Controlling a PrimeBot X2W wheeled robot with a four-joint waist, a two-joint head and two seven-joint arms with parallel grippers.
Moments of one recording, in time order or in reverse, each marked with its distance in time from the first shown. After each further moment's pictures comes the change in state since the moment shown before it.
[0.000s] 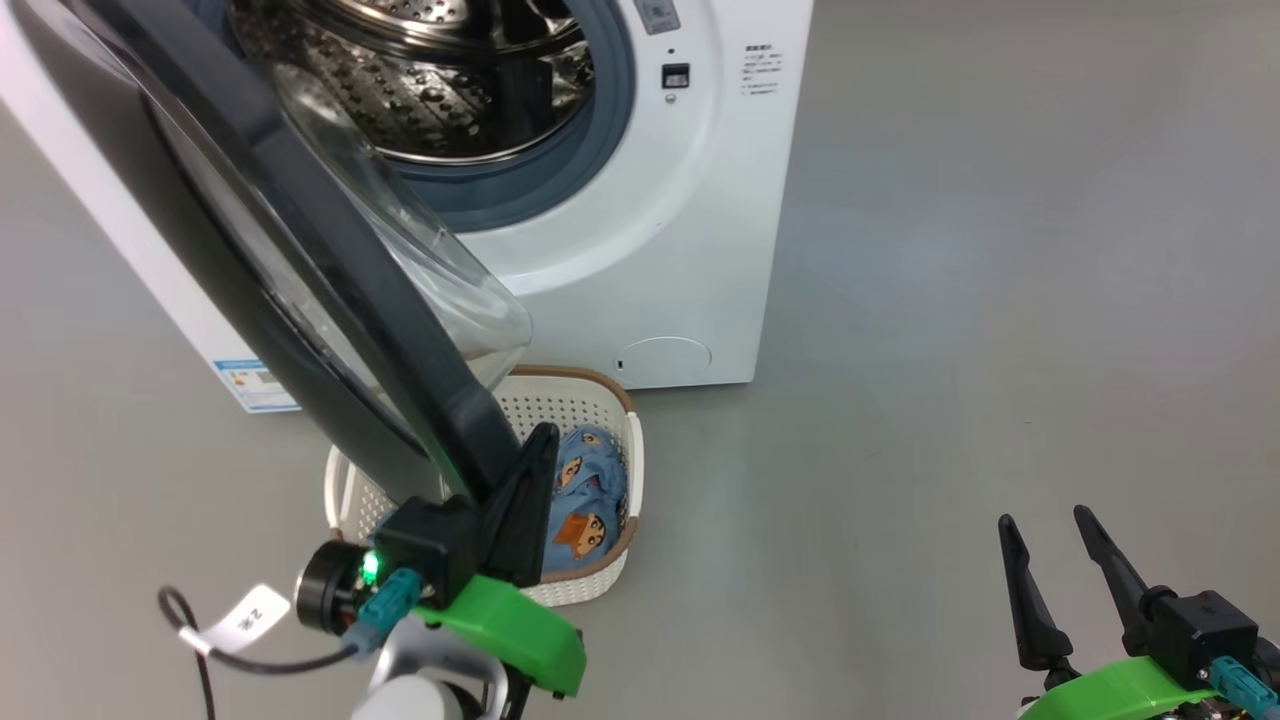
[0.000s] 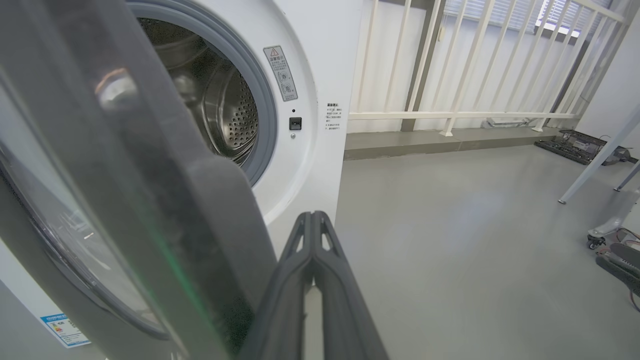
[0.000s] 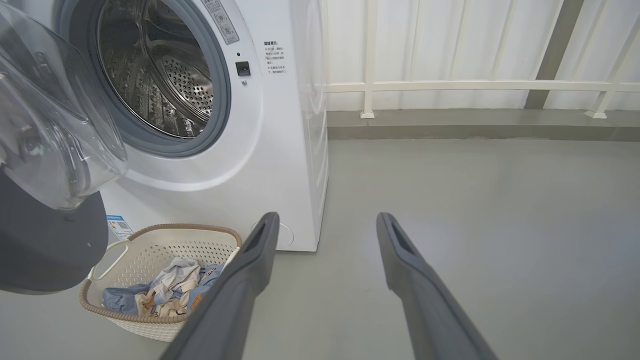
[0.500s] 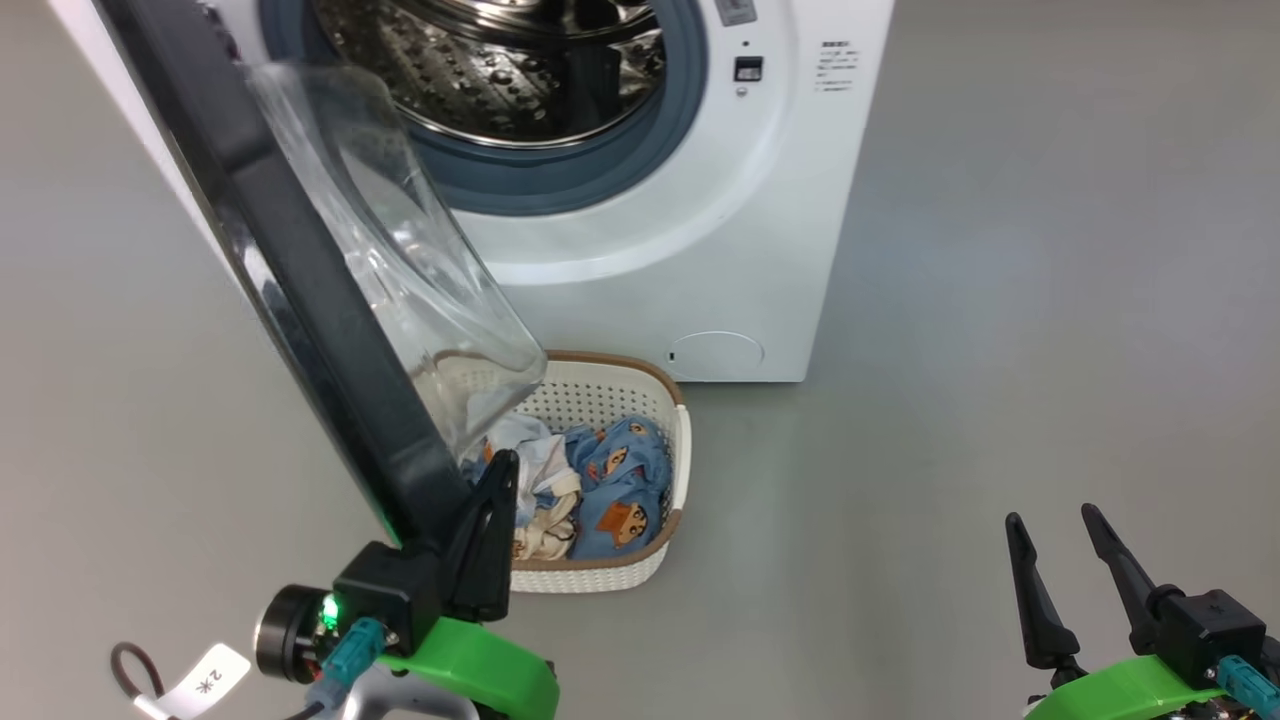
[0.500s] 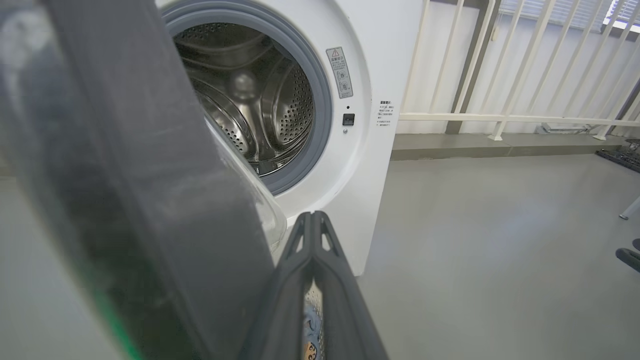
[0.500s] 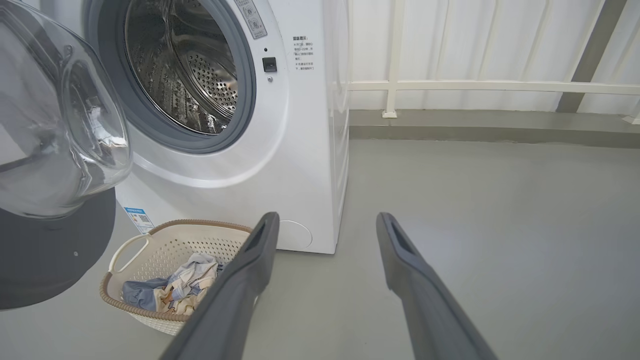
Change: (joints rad) left arm 0.101 0.055 0.019 -0.127 0.017 0.076 0.005; right arm 0.000 -0.004 -0.008 -0.003 0.000 0.000 0.000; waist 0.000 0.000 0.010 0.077
